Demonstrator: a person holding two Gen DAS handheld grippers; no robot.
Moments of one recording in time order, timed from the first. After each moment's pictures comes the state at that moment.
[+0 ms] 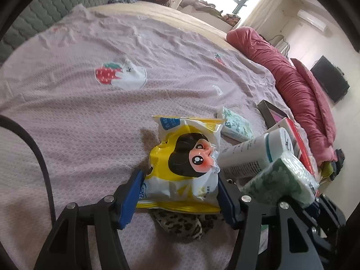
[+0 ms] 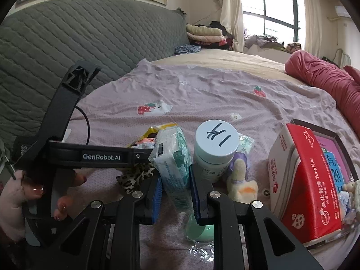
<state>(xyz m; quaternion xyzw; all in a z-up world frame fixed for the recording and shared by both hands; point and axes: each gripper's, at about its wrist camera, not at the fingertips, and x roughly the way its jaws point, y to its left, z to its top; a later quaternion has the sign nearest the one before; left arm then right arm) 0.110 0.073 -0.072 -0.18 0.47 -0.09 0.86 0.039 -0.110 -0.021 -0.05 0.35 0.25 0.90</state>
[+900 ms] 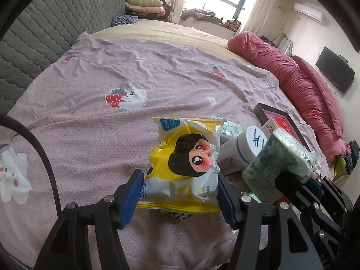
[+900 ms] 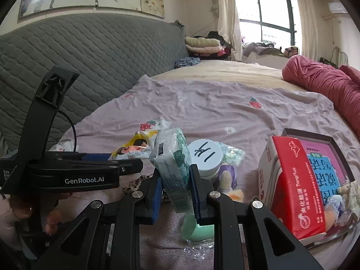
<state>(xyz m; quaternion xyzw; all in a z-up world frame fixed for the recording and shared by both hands) 0.073 0.049 -0.019 -0.12 0.44 -0.05 0.89 0.025 -0.135 0.011 -0.02 0.31 0.25 0.91</state>
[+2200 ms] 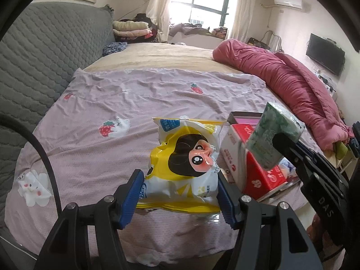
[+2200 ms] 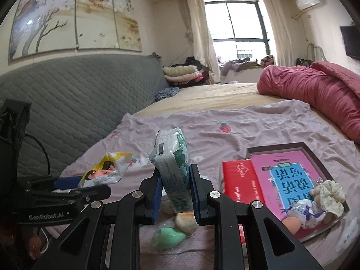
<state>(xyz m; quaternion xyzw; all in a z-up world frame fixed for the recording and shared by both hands) 0.030 -0.023 0.062 -0.05 0.39 -0.05 0.92 0.006 -0.227 0.066 0.07 0.24 0.20 0.95</state>
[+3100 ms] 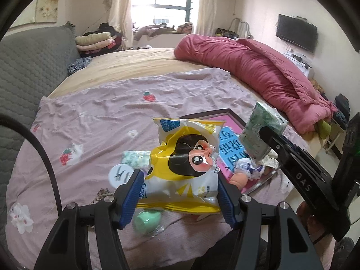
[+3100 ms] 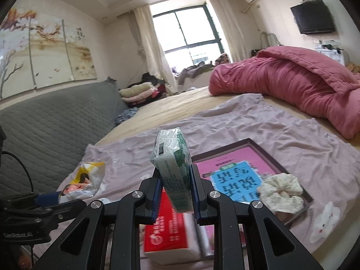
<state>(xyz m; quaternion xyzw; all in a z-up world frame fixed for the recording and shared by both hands) 0.044 -0.147 0.096 0.01 0.38 -0.13 0.91 0.018 -0.362 0.066 0.16 0.23 0.07 0.96</state>
